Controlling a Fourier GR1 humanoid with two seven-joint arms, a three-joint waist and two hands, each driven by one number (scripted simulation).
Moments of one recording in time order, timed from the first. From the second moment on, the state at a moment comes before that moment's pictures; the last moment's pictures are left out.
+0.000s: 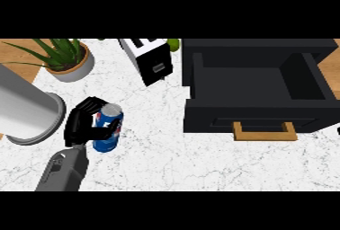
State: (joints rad) left arm -0.31 0.09 0.20 -0.96 0.09 -0.03 -0.40; right arm 0.29 -0.02 -0.27 -2.19 -0.12 0.21 0.11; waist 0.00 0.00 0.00
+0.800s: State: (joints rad) left arm -0.45 0.01 0.00 -1.35 0.00 0.13 0.00; right arm 0.29 -0.04 -0.29 -2.21 -0.15 0.21 0.12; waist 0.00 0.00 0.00
